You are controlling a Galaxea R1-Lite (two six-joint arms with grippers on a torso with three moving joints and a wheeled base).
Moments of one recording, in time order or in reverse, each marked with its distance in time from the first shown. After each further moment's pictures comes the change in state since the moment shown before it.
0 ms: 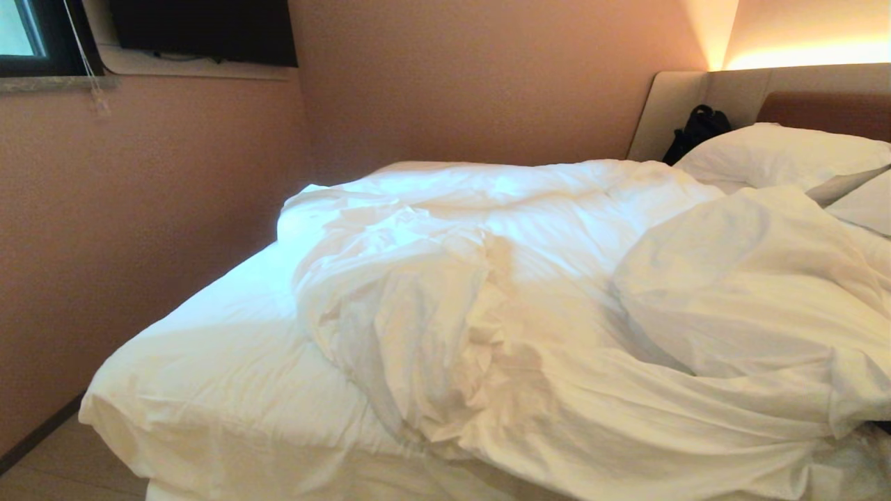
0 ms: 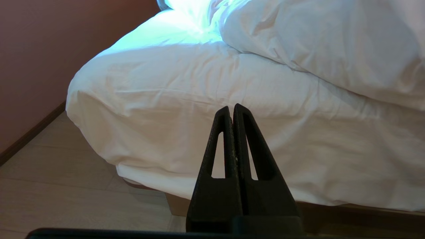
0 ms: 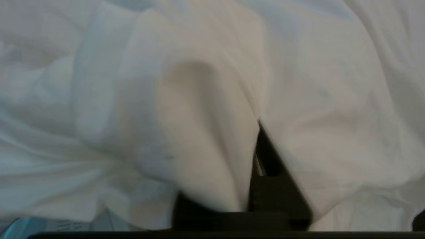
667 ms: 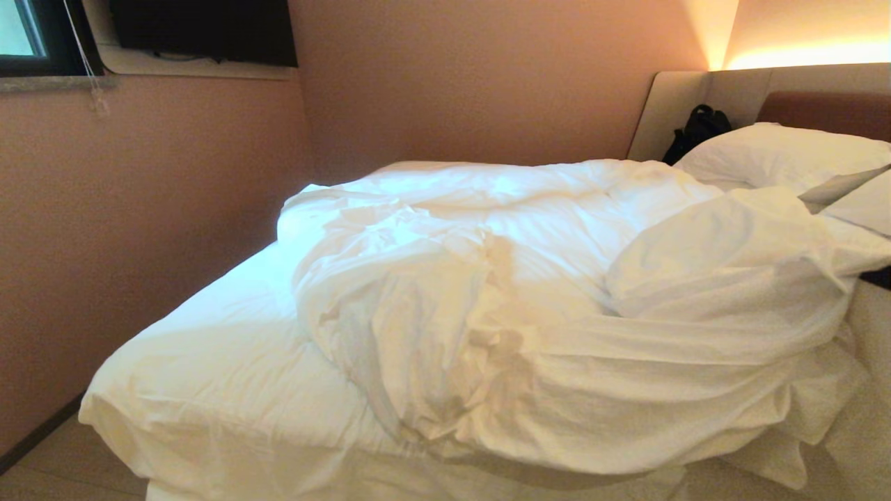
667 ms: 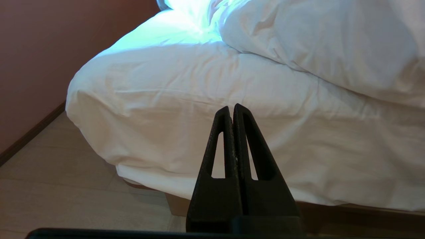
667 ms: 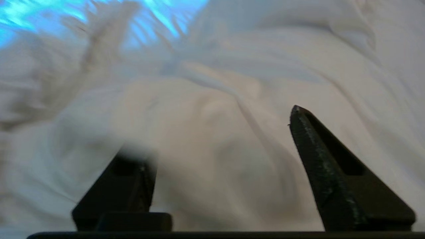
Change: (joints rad) left arm 0.000 0.000 0.000 0.000 0.000 0.000; right arm 0.011 0.114 -0.488 0.188 0.040 0.073
